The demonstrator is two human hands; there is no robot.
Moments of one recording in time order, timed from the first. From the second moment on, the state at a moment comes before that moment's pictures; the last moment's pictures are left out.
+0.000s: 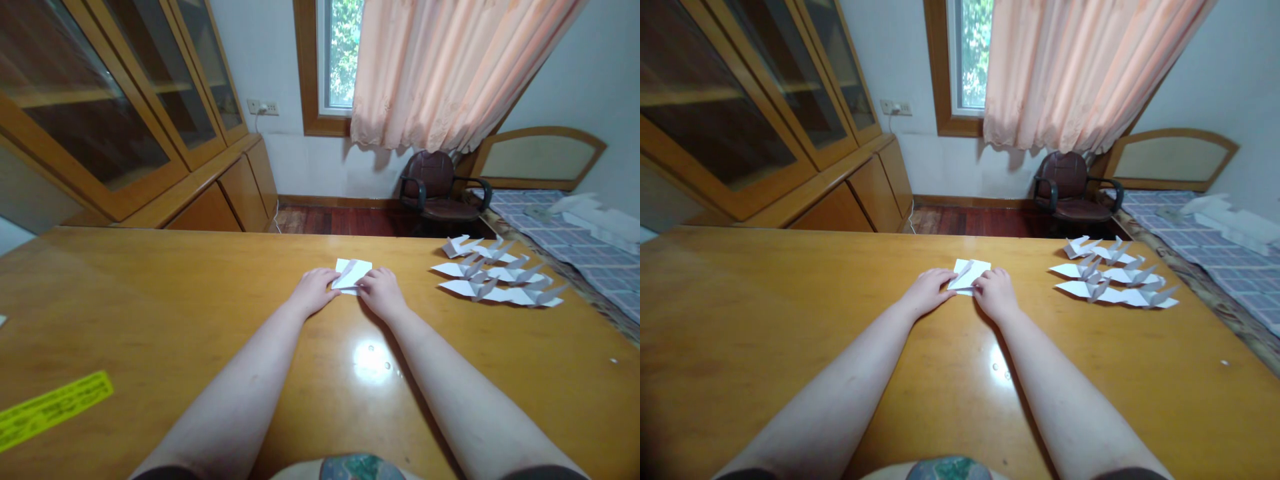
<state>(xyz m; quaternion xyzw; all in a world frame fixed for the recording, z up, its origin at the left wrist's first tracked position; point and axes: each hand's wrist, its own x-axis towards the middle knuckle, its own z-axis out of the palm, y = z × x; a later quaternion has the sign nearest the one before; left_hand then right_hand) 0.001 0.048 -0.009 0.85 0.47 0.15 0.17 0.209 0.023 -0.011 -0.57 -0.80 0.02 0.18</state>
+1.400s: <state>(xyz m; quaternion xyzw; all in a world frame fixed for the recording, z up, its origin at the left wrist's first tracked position) 0.003 0.050 -0.011 0.84 0.50 0.17 0.14 0.207 0.025 -0.021 -0.48 -0.81 0.06 0.33</state>
